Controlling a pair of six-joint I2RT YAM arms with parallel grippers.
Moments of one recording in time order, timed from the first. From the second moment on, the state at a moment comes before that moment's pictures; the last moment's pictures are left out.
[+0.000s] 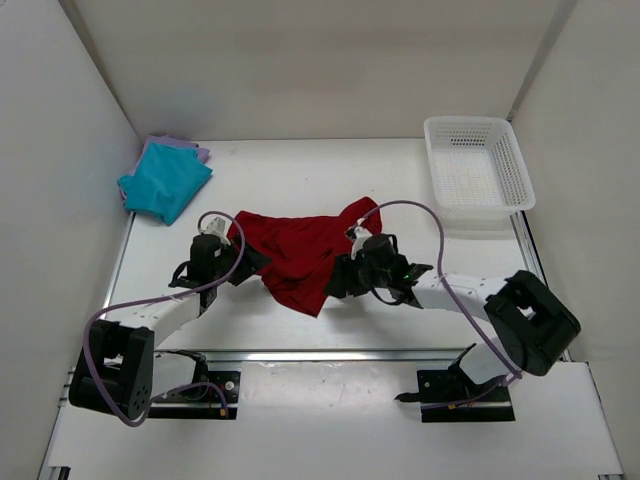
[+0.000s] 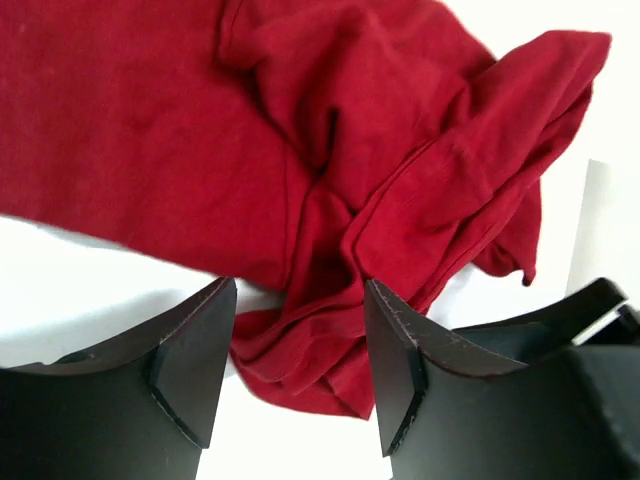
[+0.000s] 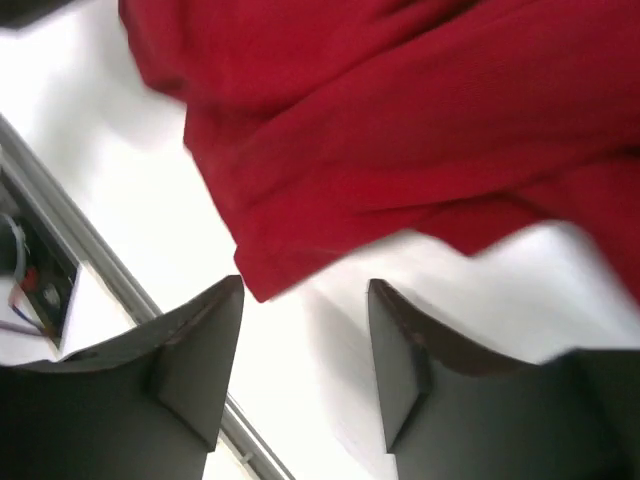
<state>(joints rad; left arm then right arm) -0.22 1.19 0.40 0.20 0.27 -0.80 0.70 1.44 0.62 0.17 -0.29 0.54</state>
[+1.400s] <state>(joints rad) -0.64 1.22 0.47 0.06 0.07 -0.59 0.35 1.06 0.30 0.23 -0.39 0.56</state>
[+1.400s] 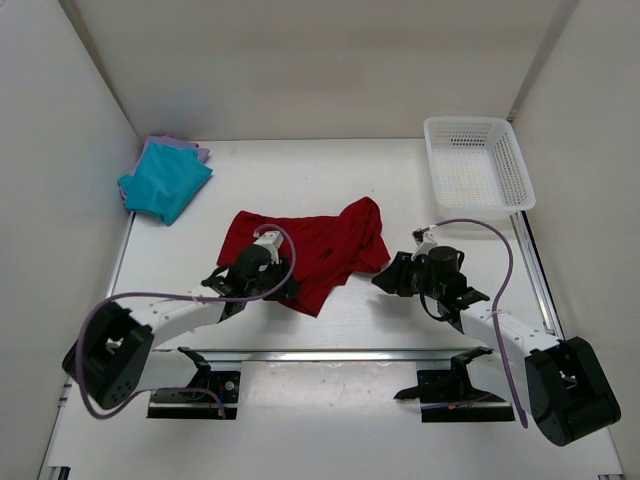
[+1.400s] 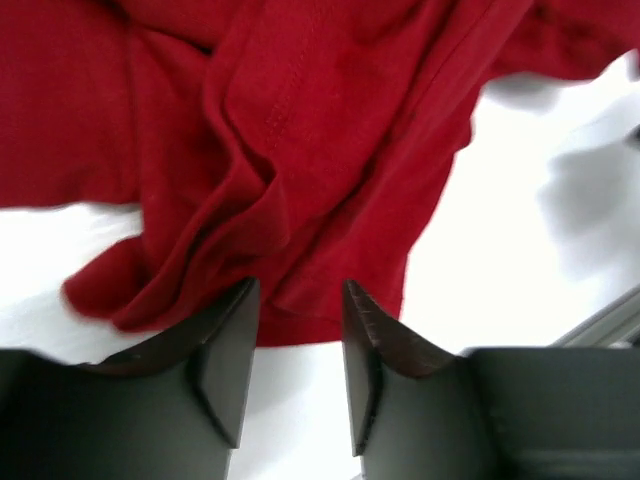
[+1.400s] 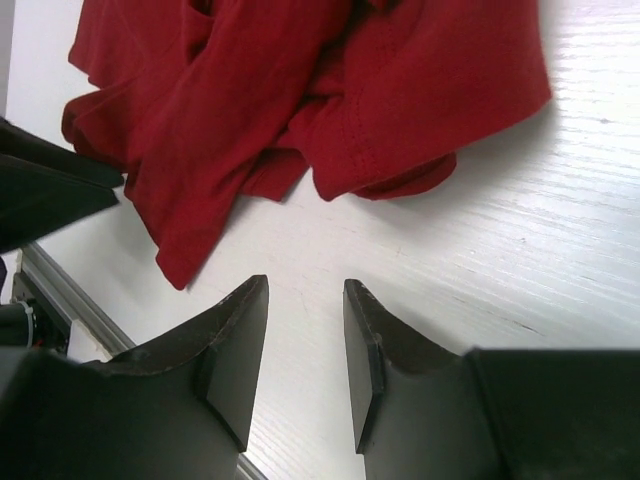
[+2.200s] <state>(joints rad) -0.68 1.35 0.53 0.12 0.10 -0.59 0.31 1.08 0.26 0.26 -0.42 0.58</state>
